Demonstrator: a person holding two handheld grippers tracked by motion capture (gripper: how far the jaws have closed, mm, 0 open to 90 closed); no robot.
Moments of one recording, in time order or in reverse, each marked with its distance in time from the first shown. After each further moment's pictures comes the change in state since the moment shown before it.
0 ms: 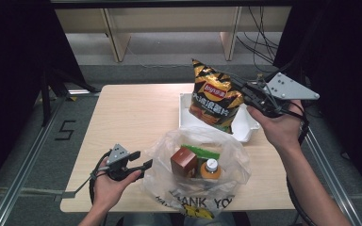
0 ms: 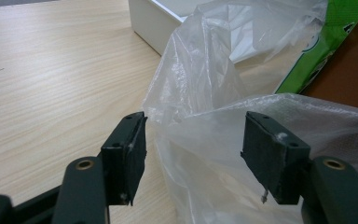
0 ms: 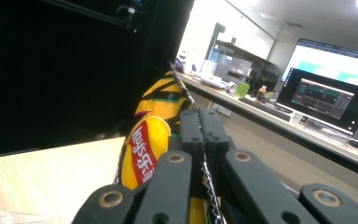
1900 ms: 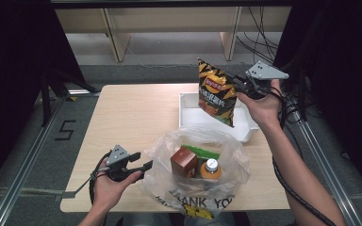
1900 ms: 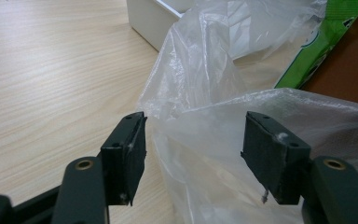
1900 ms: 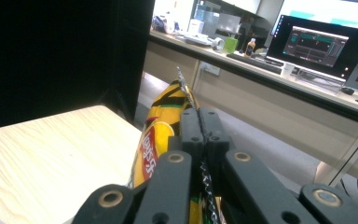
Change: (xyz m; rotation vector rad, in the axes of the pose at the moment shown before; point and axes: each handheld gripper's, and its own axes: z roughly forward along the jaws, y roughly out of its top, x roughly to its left) left arm 0.001 -0.003 0.001 -0.002 -0.012 -0.006; right arm -0.045 -0.048 0.067 0.162 -0.065 0.067
